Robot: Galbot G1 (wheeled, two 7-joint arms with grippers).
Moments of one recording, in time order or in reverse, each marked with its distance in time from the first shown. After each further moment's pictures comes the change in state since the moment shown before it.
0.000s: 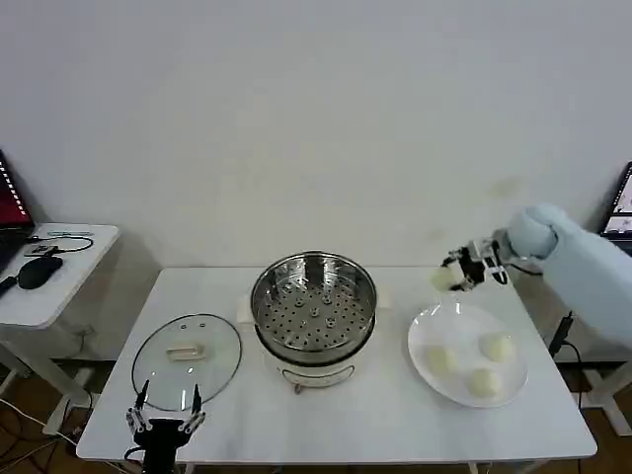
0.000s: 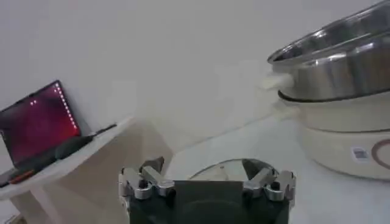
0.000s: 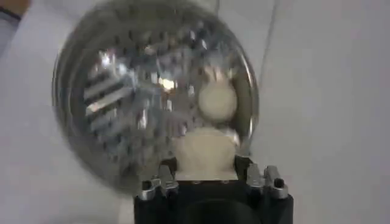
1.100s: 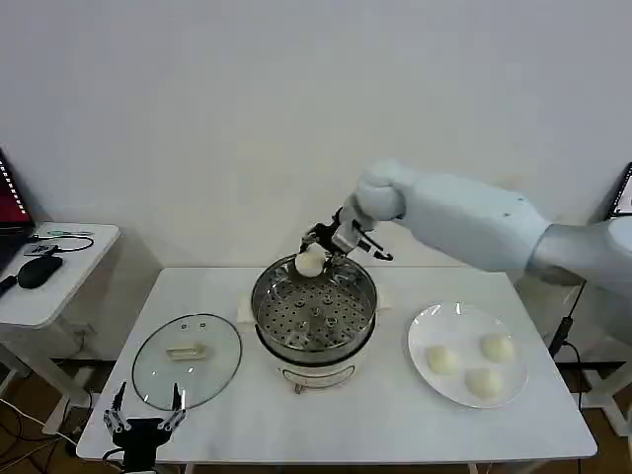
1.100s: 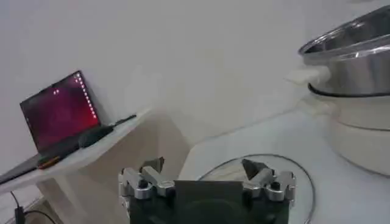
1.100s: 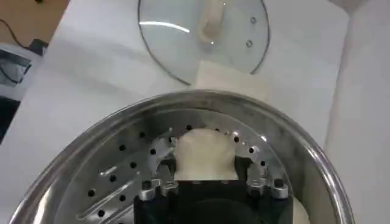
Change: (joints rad) left arm -0.002 0.005 -0.065 -0.007 -0.067 0.029 -0.006; right arm 0.357 0.464 -0.512 0.006 -0.007 0.321 0.217
